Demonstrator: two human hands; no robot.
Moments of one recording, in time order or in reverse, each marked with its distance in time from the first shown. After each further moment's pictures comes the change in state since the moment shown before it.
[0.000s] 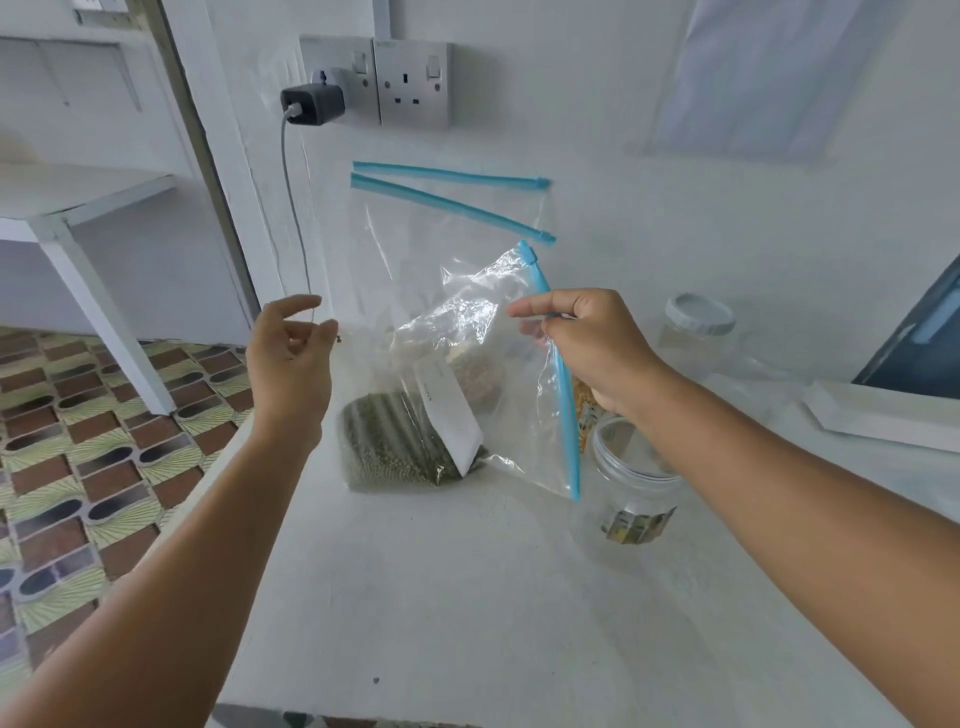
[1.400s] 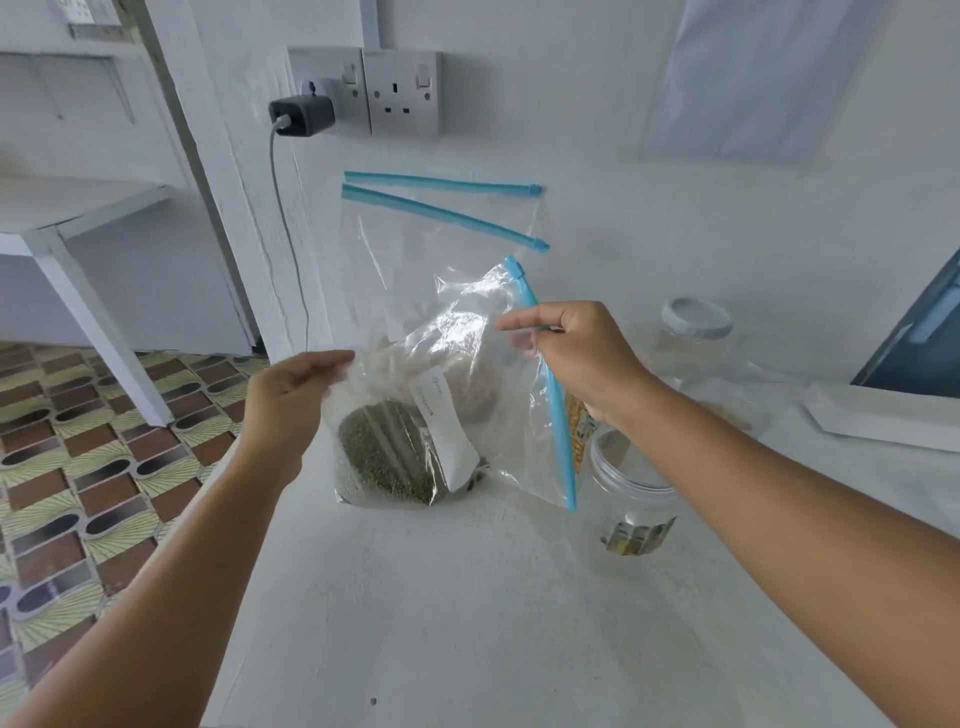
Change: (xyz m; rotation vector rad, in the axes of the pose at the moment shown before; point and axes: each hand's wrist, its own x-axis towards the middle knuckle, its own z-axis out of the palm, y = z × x) left_hand 0.002 -0.022 -0.014 0.030 -0.223 -0.113; right_hand 0.005 0.008 0.004 -0.033 -0.011 -0.011
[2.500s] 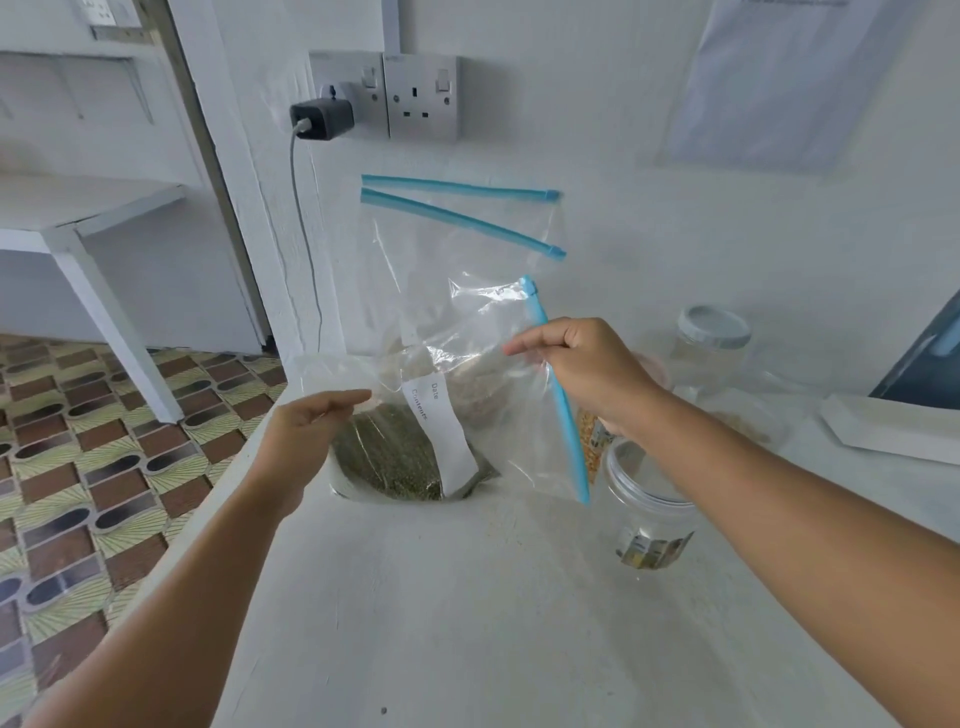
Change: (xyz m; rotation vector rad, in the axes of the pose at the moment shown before) left_hand 0.001 -0.043 -0.018 0.076 -0.170 -0.095; right_hand 0.010 0.014 0.005 -0.094 -0.080 0.006
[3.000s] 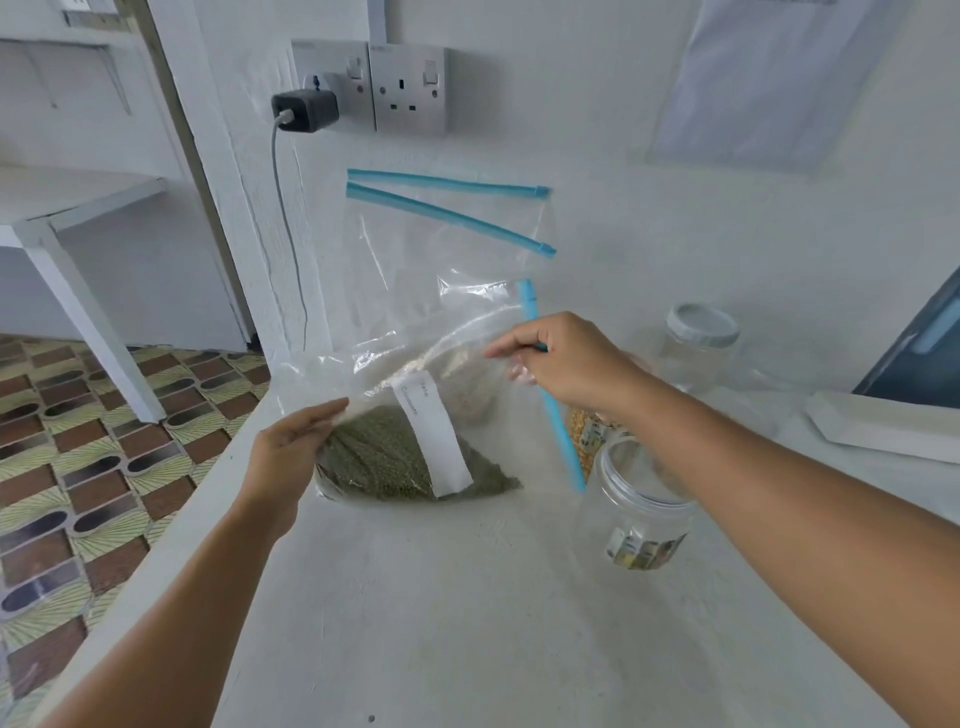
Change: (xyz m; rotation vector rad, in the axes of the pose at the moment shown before) left_hand 0.001 -0.033 0.003 -0.141 0.073 -0.061; right_hand 0.008 -0.008 -0.003 -0.224 -0.131 -0.047
